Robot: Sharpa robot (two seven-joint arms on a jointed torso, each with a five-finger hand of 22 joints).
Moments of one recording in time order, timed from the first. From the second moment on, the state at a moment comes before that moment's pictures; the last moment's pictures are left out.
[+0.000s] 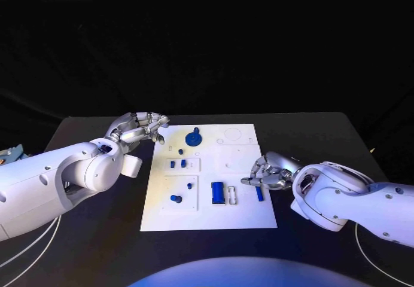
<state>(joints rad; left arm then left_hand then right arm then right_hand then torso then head) 1.08 -0.92 0.04 1.55 -0.18 -0.28 0.26 1.43 -0.15 0.28 0.28 0.06 0.75 0.18 0.47 0.49 0.74 0.12 0.81 0.29 1.06 0.05 1.23 0.48 0.17 0.90 0.16 0.94 0.65 1.08 -1.08 -0.14 1.91 -1.27 -0.43 -0.49 1.21 -0.04 -0.04 0.29 0.25 0.89 0.08 0.56 0.66 1.36 0.00 1.25 1.26 1.47 -0.06 1.53 1.31 0.07 1.47 0.05 1.24 1.31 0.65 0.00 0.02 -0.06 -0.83</state>
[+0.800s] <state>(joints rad) 1.08 -0.92 0.04 1.55 -0.18 -0.28 0.26 1.43 -0.15 0.28 0.28 0.06 0.75 0.18 0.47 0.49 0.74 0.12 0.81 0.29 1.06 0.05 1.23 0.48 0.17 0.90 0.16 0.94 0.65 1.01 -1.13 -0.14 1.89 -1.36 -0.38 -0.50 1.27 -0.03 -0.04 0.29 0.28 0.89 0.08 0.54 0.65 1.36 0.00 1.24 1.26 1.47 -0.06 1.53 1.31 0.07 1.47 0.05 1.24 1.31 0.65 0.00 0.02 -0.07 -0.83</state>
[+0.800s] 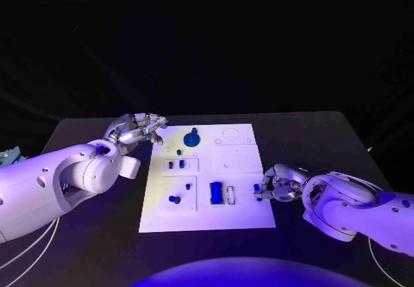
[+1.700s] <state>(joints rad) 1.08 -0.92 0.04 1.55 -0.18 -0.28 0.26 1.43 -0.15 0.28 0.28 0.06 0.75 0.18 0.47 0.49 0.74 0.12 0.82 0.28 1.06 0.05 1.23 0.47 0.17 0.90 0.16 0.94 0.65 0.99 -1.06 -0.14 1.86 -1.48 -0.39 -0.50 1.48 -0.11 0.30 0.34 0.14 0.92 0.07 0.50 0.65 1.36 -0.01 1.23 1.26 1.47 -0.06 1.53 1.31 0.07 1.47 0.04 1.23 1.31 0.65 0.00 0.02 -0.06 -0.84</state>
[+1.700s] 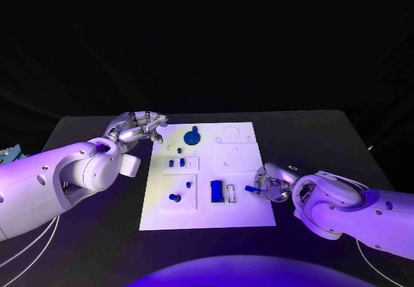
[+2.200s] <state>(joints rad) 1.08 -0.92 0.04 1.55 -0.18 -0.28 0.26 1.43 -0.15 0.28 0.28 0.06 0.75 0.18 0.47 0.49 0.74 0.12 0.82 0.28 1.06 0.05 1.23 0.47 0.17 0.90 0.16 0.94 0.65 0.99 -1.06 -0.14 1.89 -1.47 -0.42 -0.52 1.25 -0.16 0.55 0.26 0.23 0.88 0.08 0.56 0.71 1.36 0.00 1.23 1.27 1.47 -0.06 1.53 1.31 0.07 1.47 0.04 1.24 1.31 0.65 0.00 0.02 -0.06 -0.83</state>
